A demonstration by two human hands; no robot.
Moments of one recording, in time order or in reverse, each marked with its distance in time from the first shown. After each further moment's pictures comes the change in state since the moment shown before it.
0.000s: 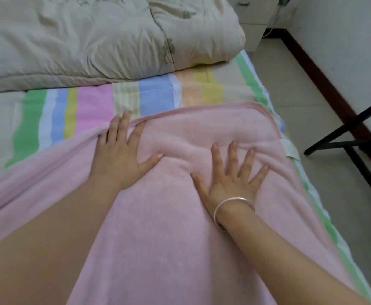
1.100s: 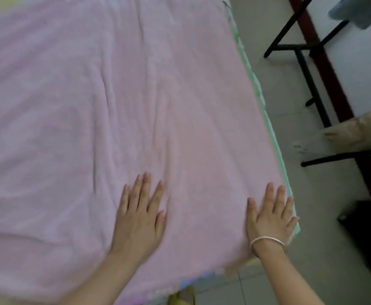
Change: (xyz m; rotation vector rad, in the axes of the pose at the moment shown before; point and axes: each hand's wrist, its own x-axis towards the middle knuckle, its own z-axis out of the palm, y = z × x) left_hand -0.671 0.134 -0.117 -0.180 -0.223 0.200; right_hand -0.601 0.245 0.076 0.170 -0.091 0.480
